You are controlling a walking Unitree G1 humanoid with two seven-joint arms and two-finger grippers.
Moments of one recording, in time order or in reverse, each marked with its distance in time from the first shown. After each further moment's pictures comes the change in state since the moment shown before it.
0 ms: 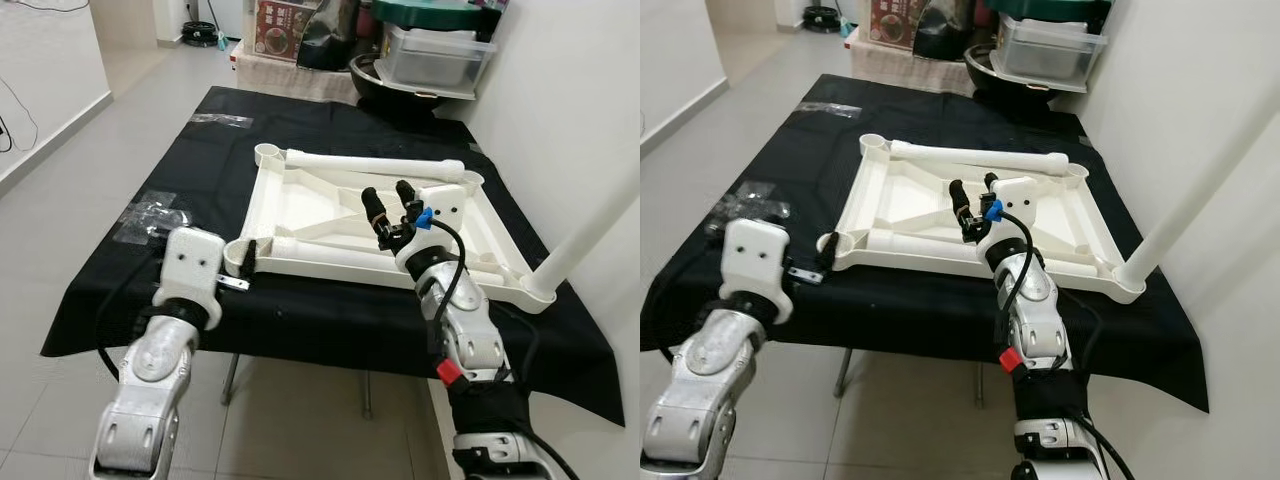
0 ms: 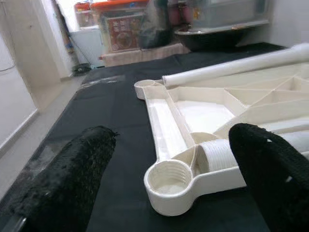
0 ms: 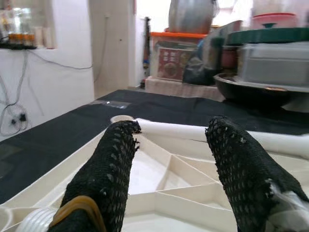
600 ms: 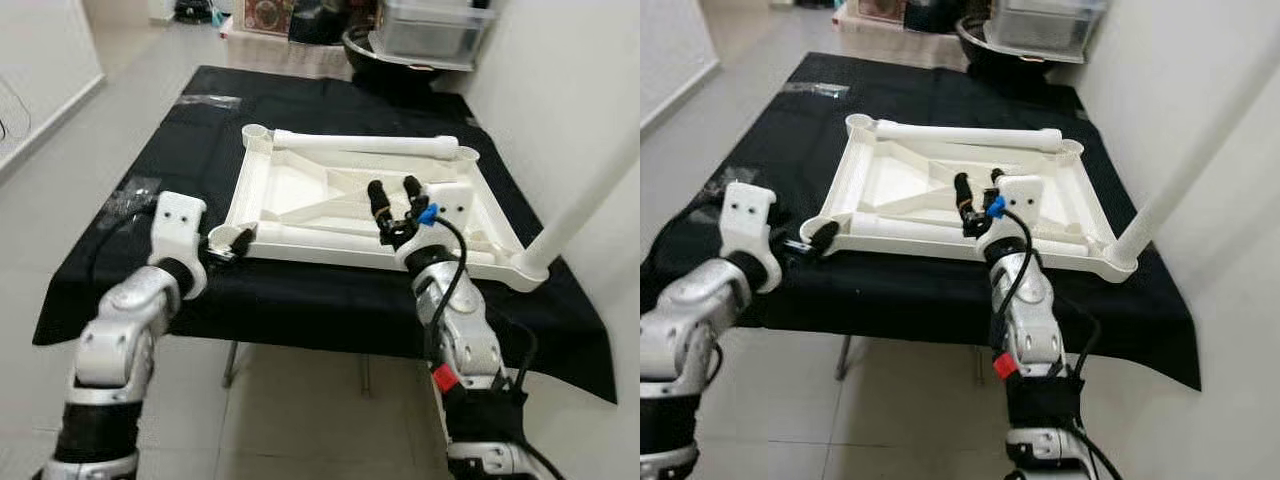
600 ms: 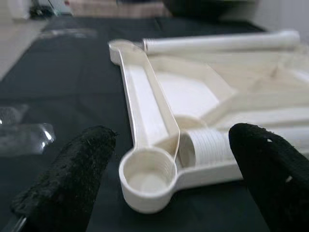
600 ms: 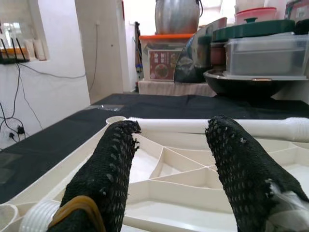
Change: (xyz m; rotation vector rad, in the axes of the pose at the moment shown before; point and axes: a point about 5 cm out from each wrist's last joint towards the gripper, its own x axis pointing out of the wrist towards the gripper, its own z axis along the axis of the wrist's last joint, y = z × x) left arm 0.041 0.031 -0.013 -0.224 0.175 -0.114; right arm -0.011 0.012 0.002 0.039 -0.017 -0.030
